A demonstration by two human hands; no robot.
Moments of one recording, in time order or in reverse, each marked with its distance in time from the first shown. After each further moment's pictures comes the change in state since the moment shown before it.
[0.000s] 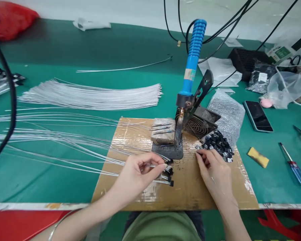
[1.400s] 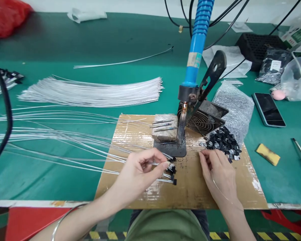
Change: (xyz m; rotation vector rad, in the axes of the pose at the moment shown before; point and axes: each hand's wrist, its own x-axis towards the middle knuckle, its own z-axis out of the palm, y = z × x) left_hand 0.001 0.002 -0.001 0.024 -0.007 0.040; right_hand -0.006 -0.008 -0.001 -0.108 0.031 -0.176
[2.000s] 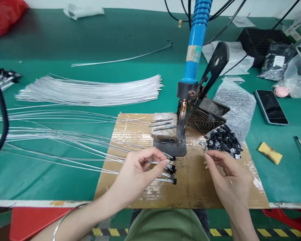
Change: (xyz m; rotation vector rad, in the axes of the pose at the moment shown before) left_hand 0.003 0.003 0.002 -0.087 0.062 0.023; right_hand -0.003 -0.012 -0.017 0.348 0.094 0.271
